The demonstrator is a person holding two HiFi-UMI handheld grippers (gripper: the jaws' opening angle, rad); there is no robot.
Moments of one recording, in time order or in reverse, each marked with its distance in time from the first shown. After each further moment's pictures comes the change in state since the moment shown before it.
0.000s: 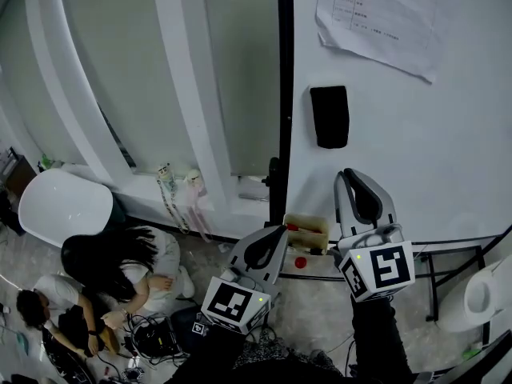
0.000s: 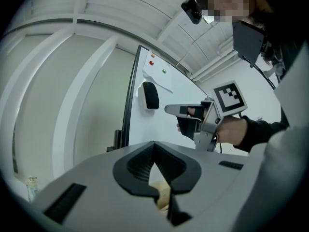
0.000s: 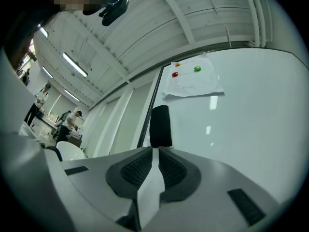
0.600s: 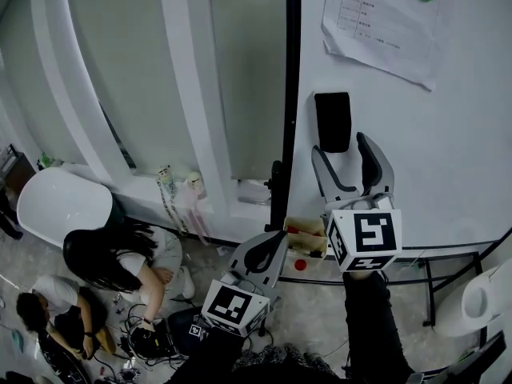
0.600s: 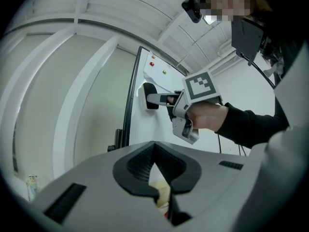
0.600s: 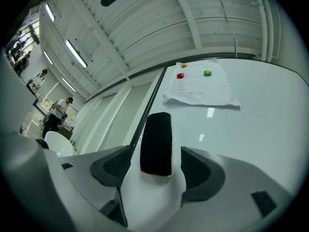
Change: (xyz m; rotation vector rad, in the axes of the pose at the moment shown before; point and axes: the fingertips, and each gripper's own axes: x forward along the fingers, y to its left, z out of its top) left arm -0.008 -0.002 -0.001 -0.011 -0.004 -0.007; right arm 0.050 -0.008 0.025 -0.107 0.001 -0.088
